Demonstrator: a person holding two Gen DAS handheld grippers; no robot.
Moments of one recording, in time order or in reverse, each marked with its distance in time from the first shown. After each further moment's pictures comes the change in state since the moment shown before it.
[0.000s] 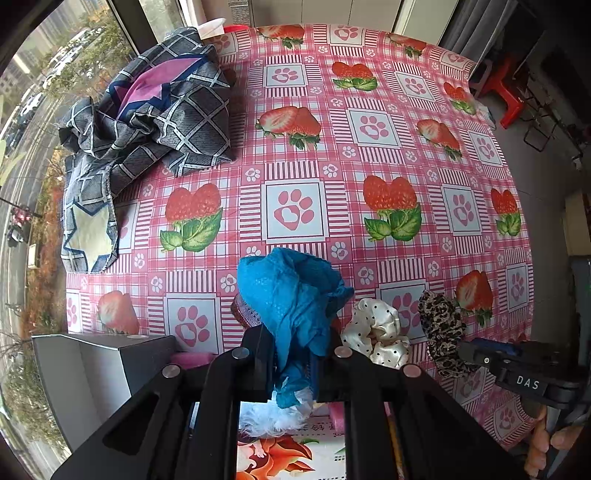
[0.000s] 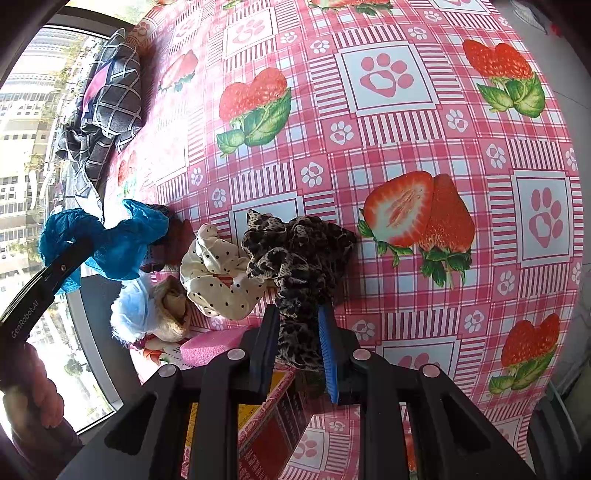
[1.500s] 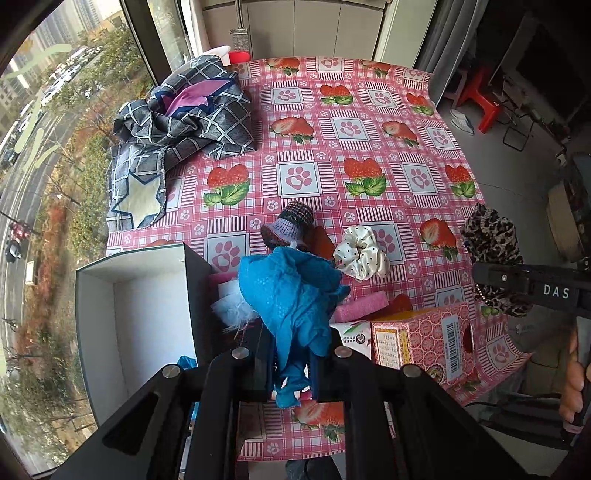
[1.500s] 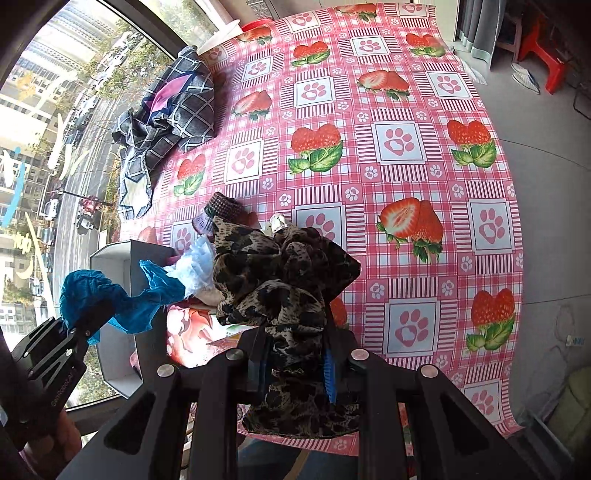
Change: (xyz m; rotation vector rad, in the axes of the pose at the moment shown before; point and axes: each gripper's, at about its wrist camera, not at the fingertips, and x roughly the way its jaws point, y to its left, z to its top) left arm -0.108 0.023 -0.117 0.029 -0.097 -0.028; right arm -0.085 0.086 -0.088 -0.132 -0.201 -0.059
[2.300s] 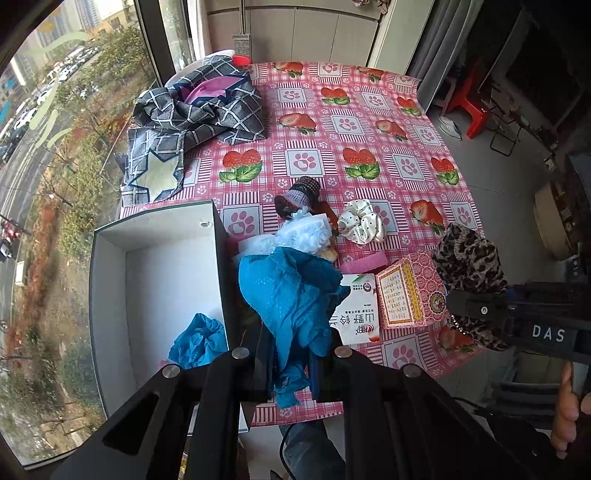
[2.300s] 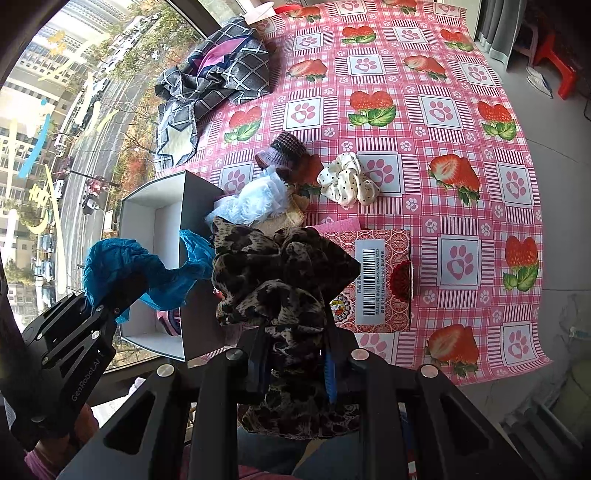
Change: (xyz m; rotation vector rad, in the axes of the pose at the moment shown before) left arm -0.038 0.034 -0.063 -0.016 -0.042 -0.051; right arm -0.006 0.082 -0.073 -0.070 0.050 0.009
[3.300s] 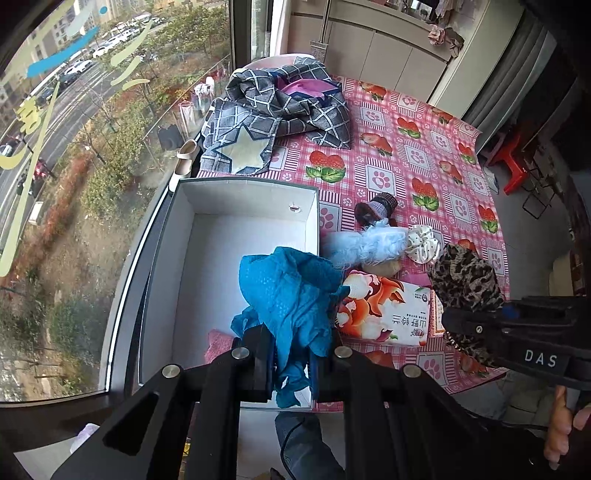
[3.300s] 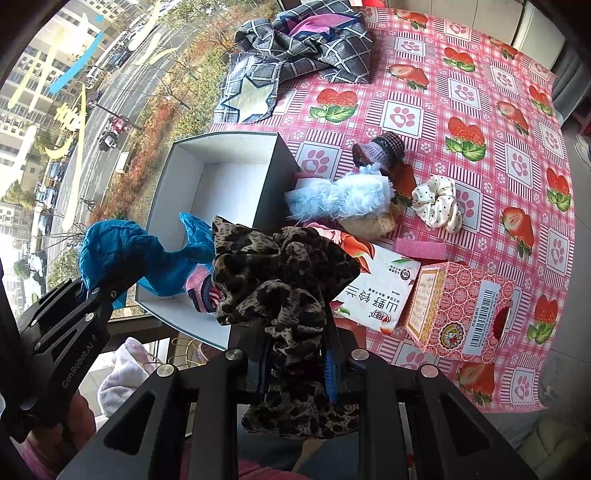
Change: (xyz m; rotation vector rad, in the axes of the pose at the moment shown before) left arm -0.028 0.095 -0.043 -0.249 -0.048 0.061; right arm 0.030 0.109 0.002 -0.253 0.065 -0.007
